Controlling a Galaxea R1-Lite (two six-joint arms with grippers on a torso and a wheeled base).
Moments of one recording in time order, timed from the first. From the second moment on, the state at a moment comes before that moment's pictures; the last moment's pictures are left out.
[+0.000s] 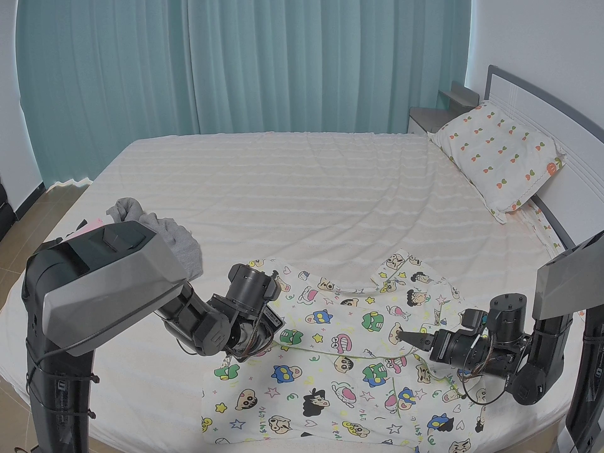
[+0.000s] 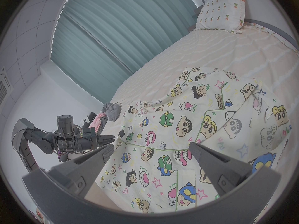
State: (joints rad) left arm -0.54 2.33 -1.07 -0.34 0.14 -1.19; right arm 0.34 2.23 -0.20 -1.55 0.25 0.62
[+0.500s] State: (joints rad) left arm -0.57 2.38 -1.15 -0.35 0.34 -1.19; right arm 0.34 2.24 -0.19 -1.55 0.25 0.61
